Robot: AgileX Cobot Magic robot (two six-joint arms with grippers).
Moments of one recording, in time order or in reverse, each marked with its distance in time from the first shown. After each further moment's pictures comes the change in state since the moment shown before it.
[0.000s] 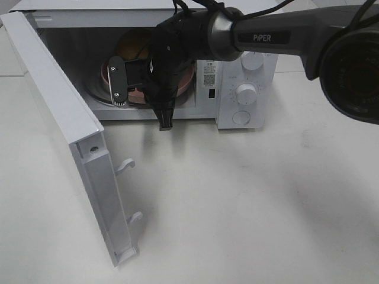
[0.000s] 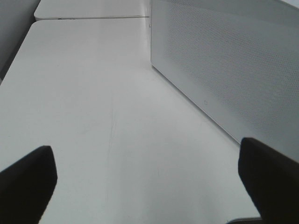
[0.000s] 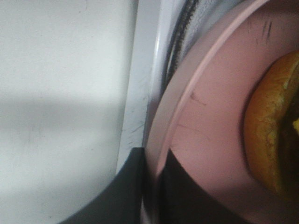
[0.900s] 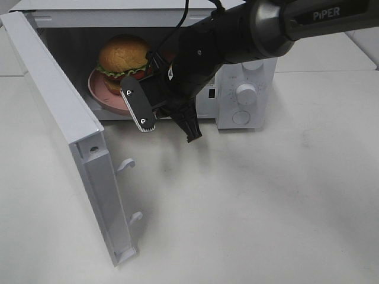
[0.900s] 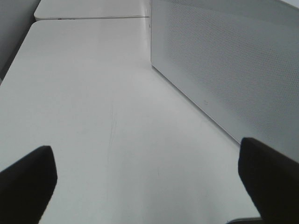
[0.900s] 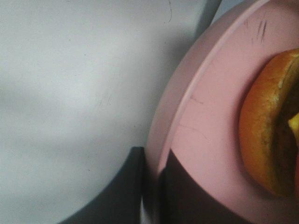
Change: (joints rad) left arm 0.000 0.000 0.000 0.000 0.000 0.000; right arm 0.006 -0.260 0.426 0.055 -0.225 -0.347
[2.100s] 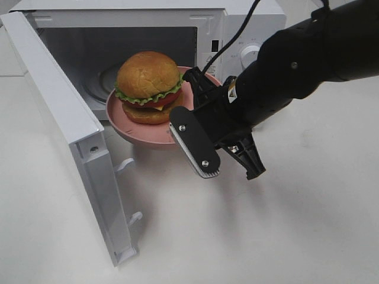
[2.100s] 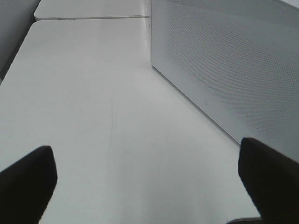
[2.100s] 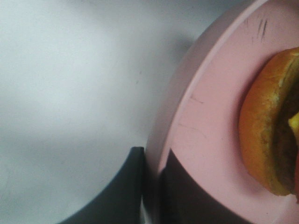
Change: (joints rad) left arm 0.000 0.000 0.000 0.000 0.000 0.000; right arm 0.004 -0.407 0.520 0.111 -0.067 -0.166
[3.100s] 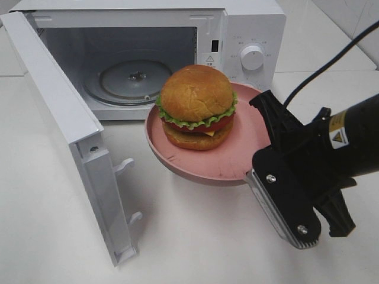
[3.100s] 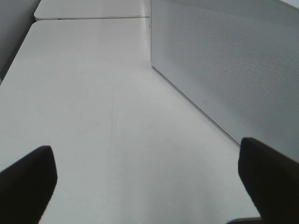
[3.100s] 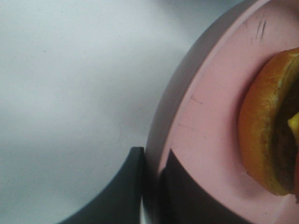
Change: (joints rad) left arm 0.000 0.000 0.000 0.000 0.000 0.000; right arm -0.001 -0.437 0.400 0.001 0.009 0.045
